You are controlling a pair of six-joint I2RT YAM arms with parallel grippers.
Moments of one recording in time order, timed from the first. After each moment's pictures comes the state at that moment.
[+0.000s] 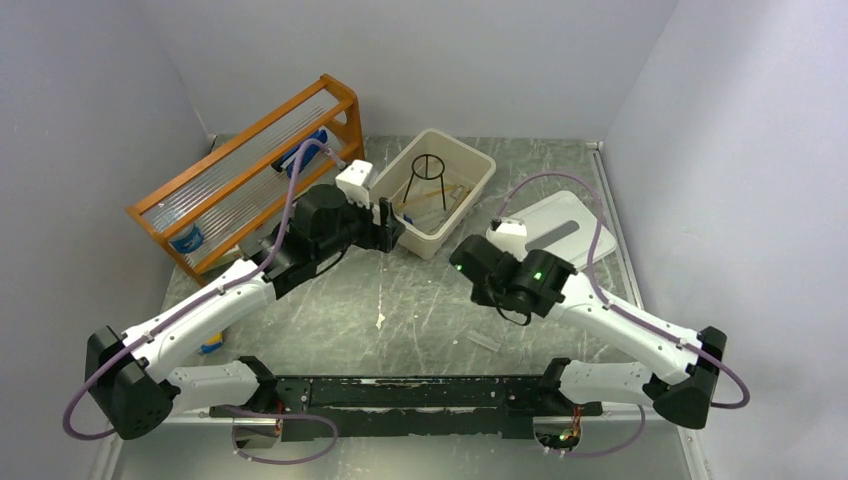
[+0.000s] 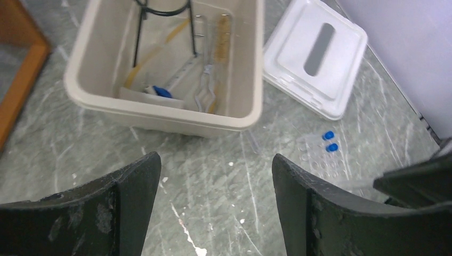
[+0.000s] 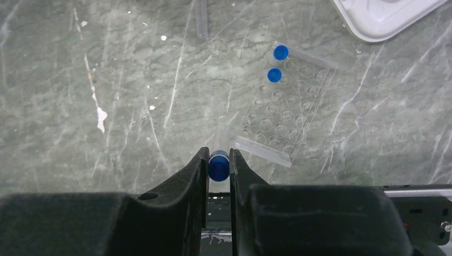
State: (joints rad) left arm -0.77 1.17 1.00 -0.18 -0.08 -0.32; right arm 0.95 1.11 1.12 -1.12 0.47 0.97
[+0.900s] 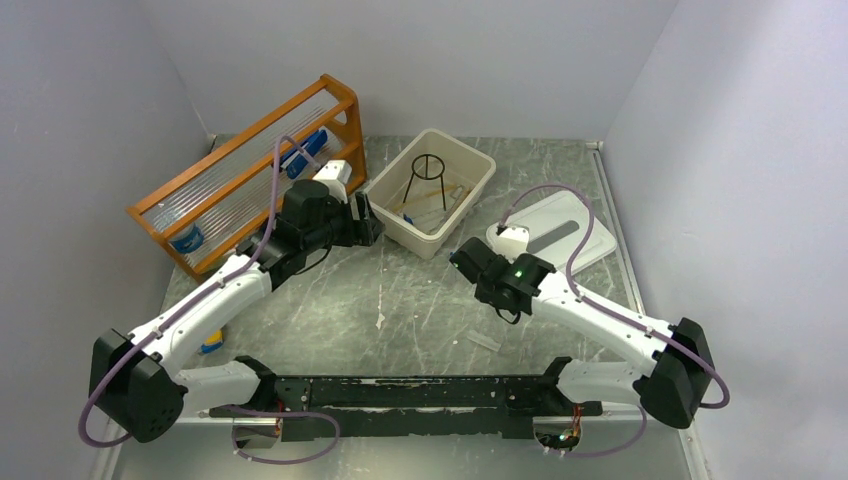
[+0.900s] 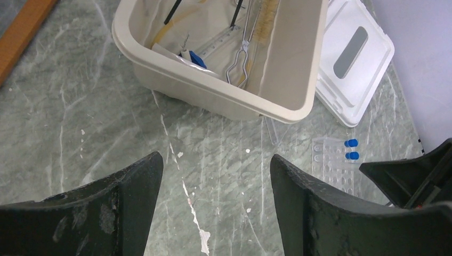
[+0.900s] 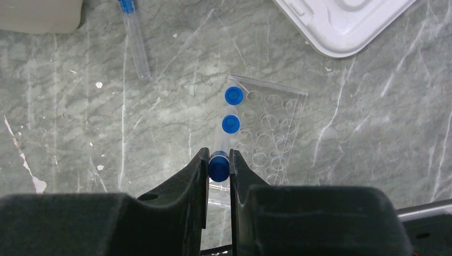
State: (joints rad) left arm -0.56 1.17 0.94 -0.23 0.02 -0.47; right arm 0.87 1.18 0.90 -0.94 0.59 1.01
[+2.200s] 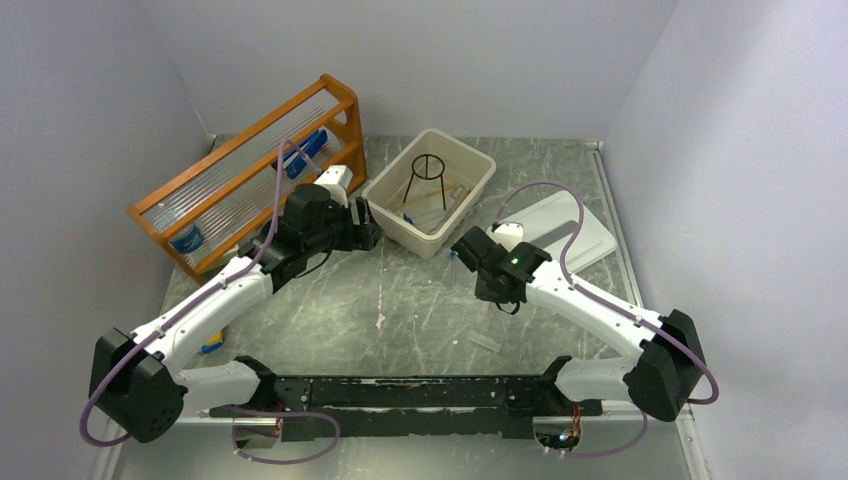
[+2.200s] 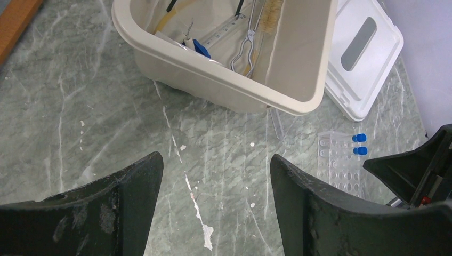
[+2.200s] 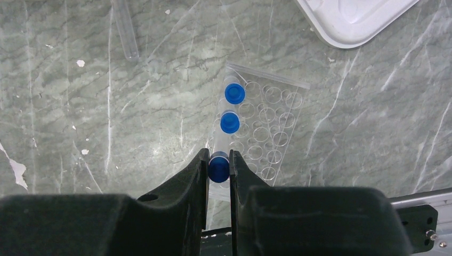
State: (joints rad) left arm -0.56 1.17 0.90 -0.22 0.03 -0.47; right arm 0.79 1.25 0.95 -0.96 0.46 0.89
